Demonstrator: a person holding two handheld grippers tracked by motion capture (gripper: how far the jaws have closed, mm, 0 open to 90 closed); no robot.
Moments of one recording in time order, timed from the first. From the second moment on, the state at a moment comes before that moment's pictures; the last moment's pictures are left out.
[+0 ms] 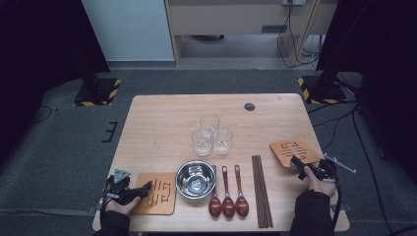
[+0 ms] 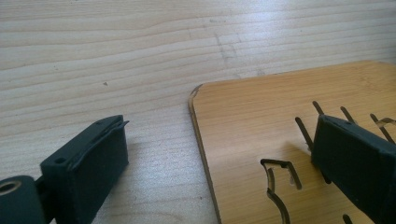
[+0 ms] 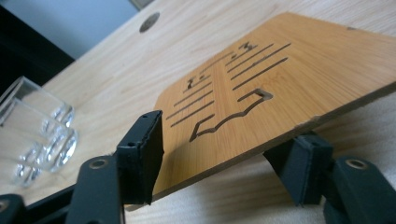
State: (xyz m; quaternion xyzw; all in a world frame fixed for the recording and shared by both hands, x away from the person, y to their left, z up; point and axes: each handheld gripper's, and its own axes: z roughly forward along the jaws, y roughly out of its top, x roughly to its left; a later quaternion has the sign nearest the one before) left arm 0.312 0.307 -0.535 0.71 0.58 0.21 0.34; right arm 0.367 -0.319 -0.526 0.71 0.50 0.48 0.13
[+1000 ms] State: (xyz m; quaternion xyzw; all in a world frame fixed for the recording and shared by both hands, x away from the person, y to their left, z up) left arm 0.312 0.307 -0.535 0.71 0.58 0.21 0.34; right arm 0.358 -0.318 -0.534 0.70 0.54 0.44 0.16
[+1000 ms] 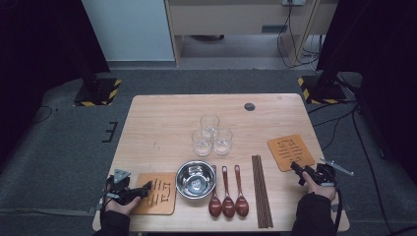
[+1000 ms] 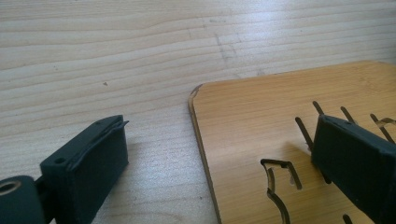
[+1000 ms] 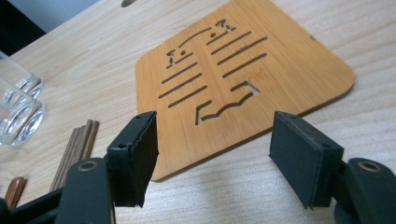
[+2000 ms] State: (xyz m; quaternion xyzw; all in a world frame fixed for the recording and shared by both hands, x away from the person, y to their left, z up) left arm 0.313 0.307 -0.535 0.71 0.58 0.21 0.34; right arm 0.375 -0.310 -0.506 0.60 0.62 0.45 0.23
